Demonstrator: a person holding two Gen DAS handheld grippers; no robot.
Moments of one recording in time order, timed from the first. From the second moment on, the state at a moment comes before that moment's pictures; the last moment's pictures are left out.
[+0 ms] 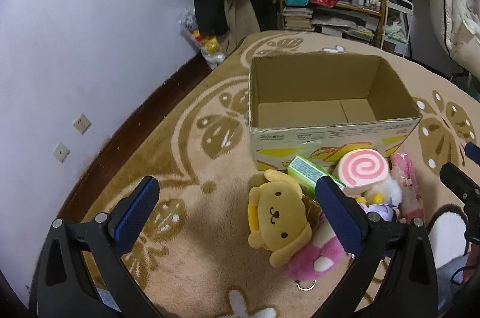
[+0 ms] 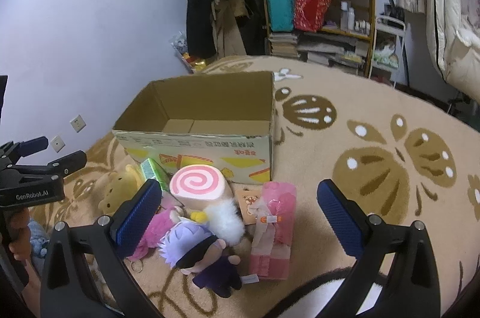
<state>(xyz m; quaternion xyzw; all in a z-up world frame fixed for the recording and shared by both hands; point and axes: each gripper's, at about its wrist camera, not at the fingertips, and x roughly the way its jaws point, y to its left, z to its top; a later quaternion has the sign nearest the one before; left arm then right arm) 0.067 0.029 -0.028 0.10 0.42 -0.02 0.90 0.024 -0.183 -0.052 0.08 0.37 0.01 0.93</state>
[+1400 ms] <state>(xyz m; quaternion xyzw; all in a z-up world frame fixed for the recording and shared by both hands) 0.122 0.010 -0.136 0.08 0.57 -0.06 0.82 0.079 -0.212 -0.170 0.10 0.55 -0.02 0.83</state>
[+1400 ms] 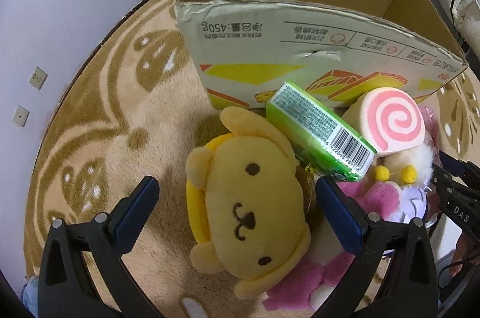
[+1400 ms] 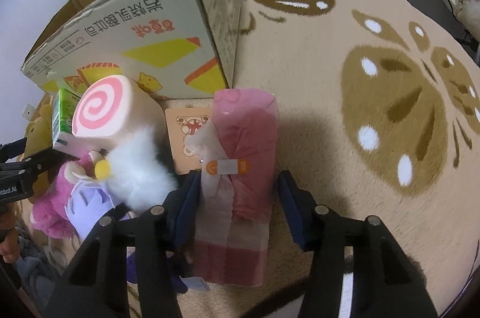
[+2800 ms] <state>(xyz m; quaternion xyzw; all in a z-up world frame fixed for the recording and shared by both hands) 0.101 0.044 -0.057 0.05 0.47 0.00 0.88 0.046 -0.216 -0.089 0.11 0.42 -0.04 0.90</state>
